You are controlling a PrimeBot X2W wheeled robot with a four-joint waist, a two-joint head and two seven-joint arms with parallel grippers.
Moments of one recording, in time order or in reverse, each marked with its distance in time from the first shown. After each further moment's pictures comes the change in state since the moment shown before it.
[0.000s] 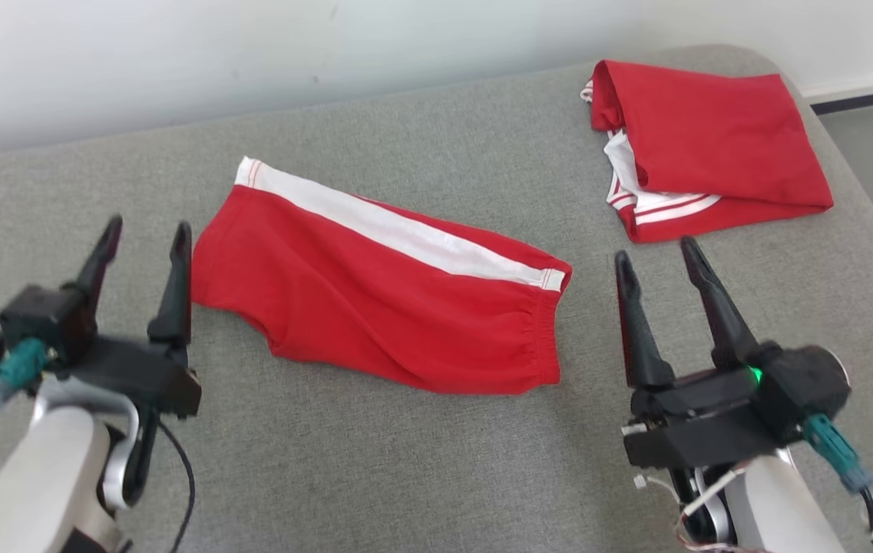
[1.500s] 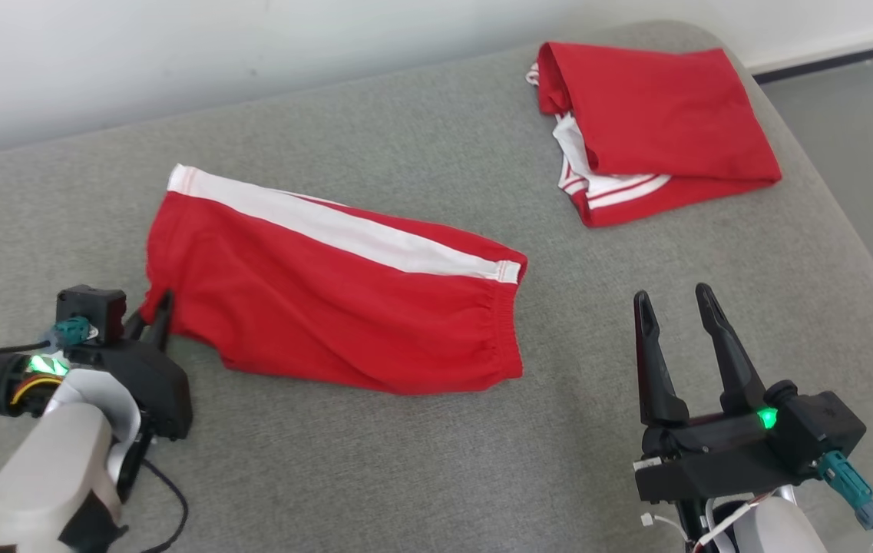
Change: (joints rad) left arm -0.205 -0.069 -0.151 0.584 0.012 -0.147 0.087; right arm 0.096 0.032 -0.049 -0.016 0.065 0.000 0.000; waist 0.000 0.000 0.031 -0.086
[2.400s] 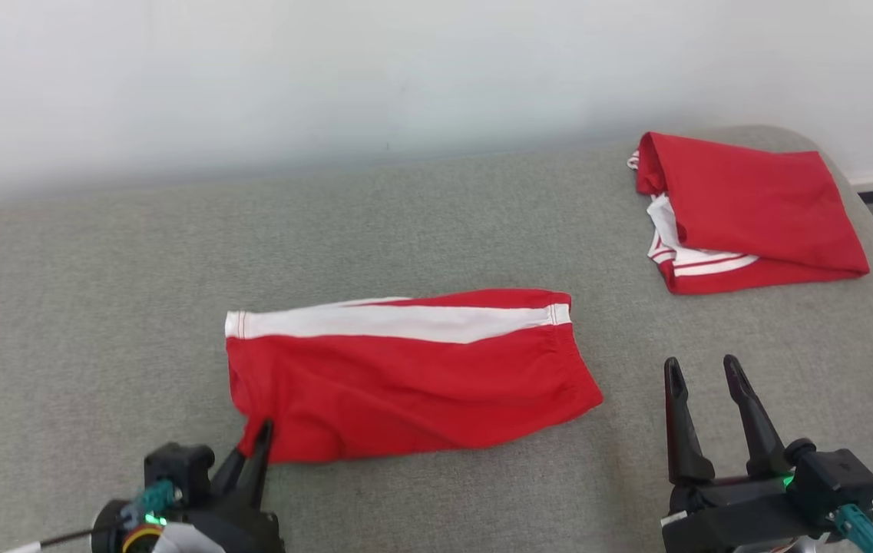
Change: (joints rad) left arm 0.407 -0.064 0.008 -0.363 -0.080 0.089 -0.085; right arm 0.128 0.001 -0.068 0.035 0.006 0.000 0.000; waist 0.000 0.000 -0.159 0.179
